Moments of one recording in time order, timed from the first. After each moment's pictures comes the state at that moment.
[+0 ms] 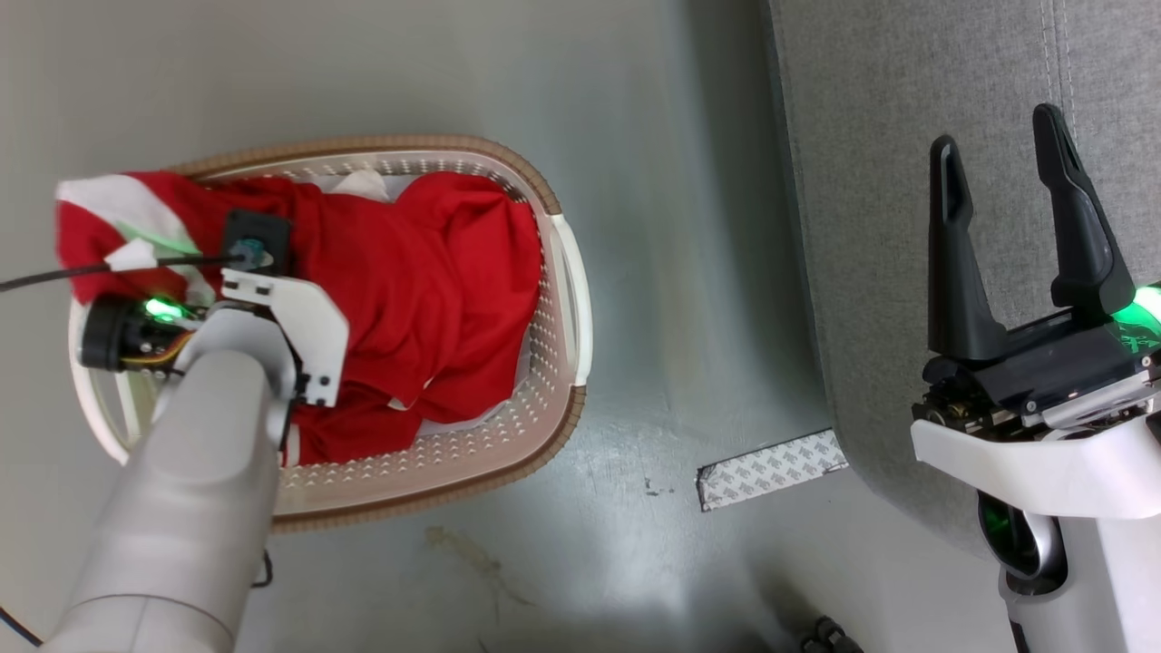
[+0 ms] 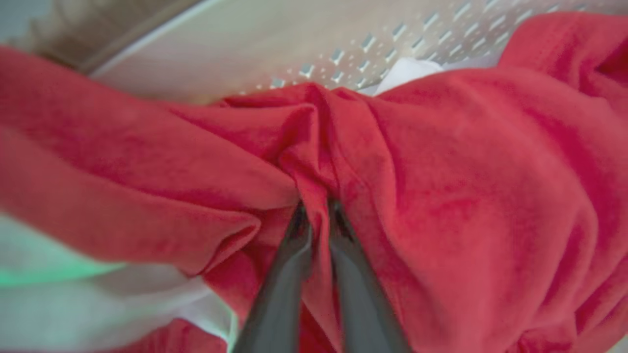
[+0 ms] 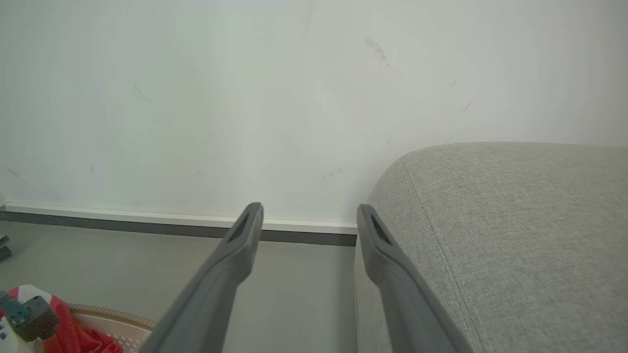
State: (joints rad) left arm -0.96 0.19 -0.20 1.10 0.10 0.05 0.00; right arm -0.46 -0.07 0.16 -0.13 0.26 0.13 -0.26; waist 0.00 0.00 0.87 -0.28
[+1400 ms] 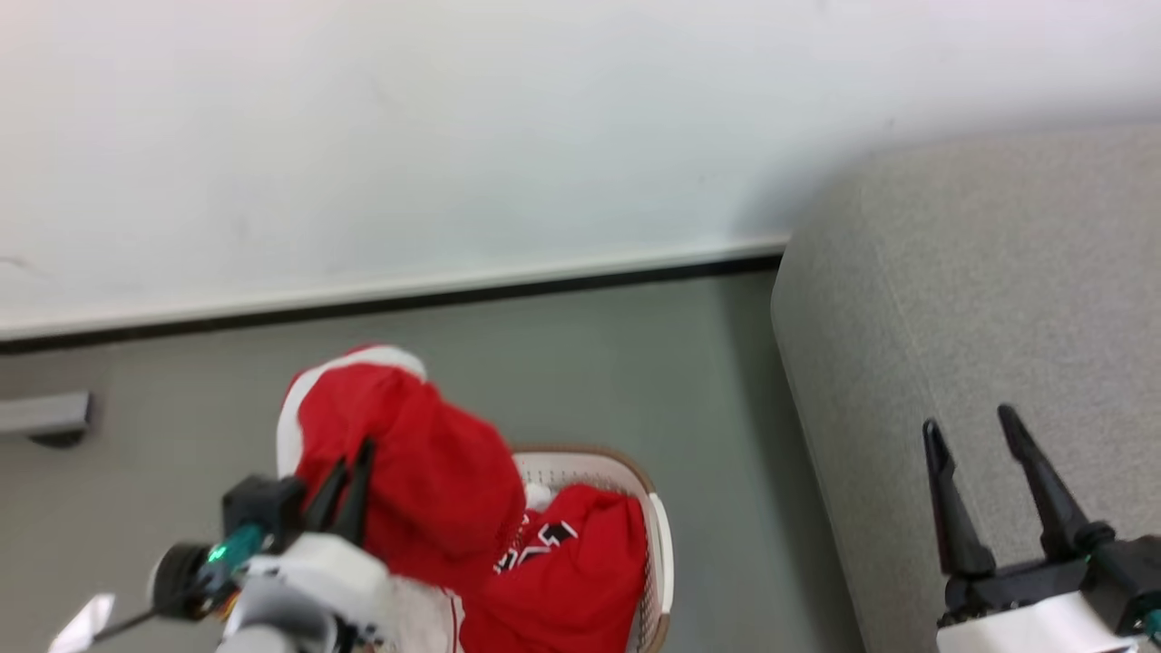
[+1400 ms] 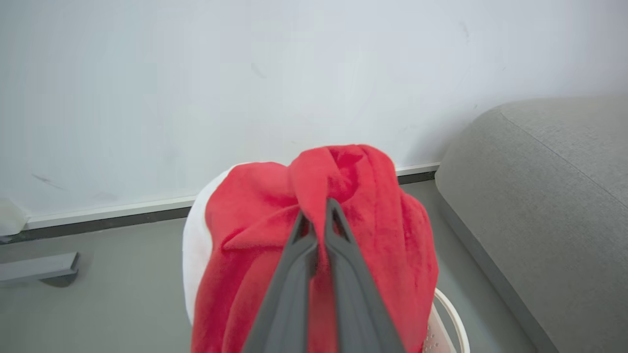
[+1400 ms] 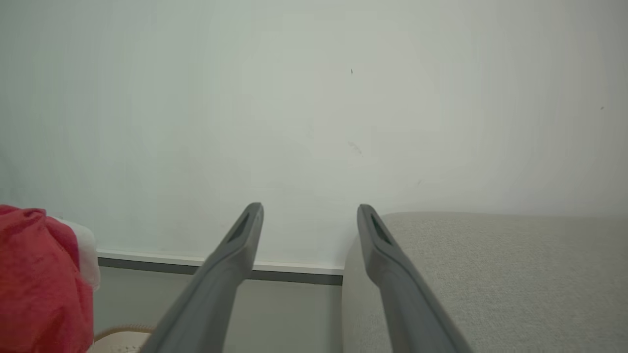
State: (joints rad) left arm -0.25 0.14 -0.13 0.33 -0.16 -0.02 -0.10; right arm -0.11 -0.13 0.09 0.08 0.23 0.13 -0.26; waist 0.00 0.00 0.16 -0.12
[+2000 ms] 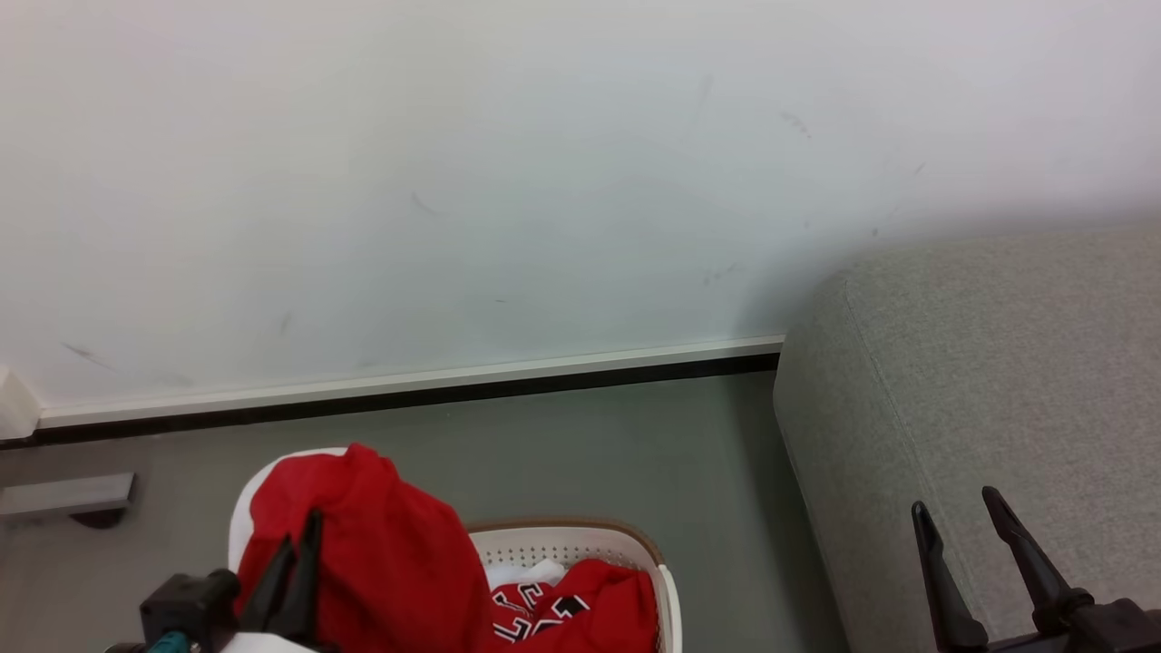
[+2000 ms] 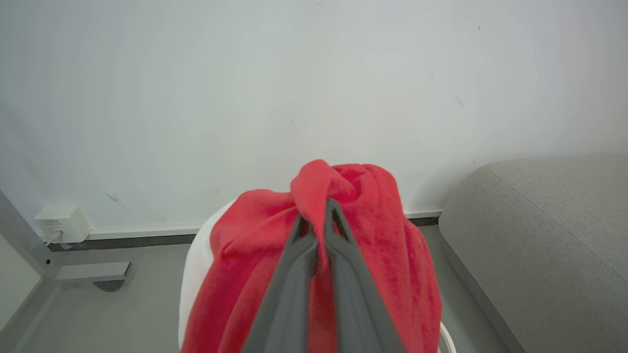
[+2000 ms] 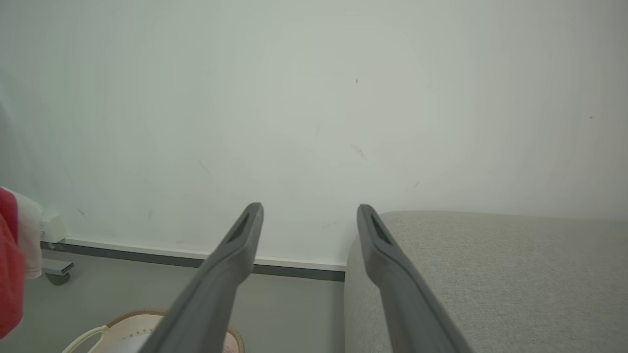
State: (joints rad) left arm 0.04 0.18 -0.06 0.00 -0.23 0.02 -0.05; right arm 0.00 -0.15 0.12 0.12 0.23 0.13 -0.26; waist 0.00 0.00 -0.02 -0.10
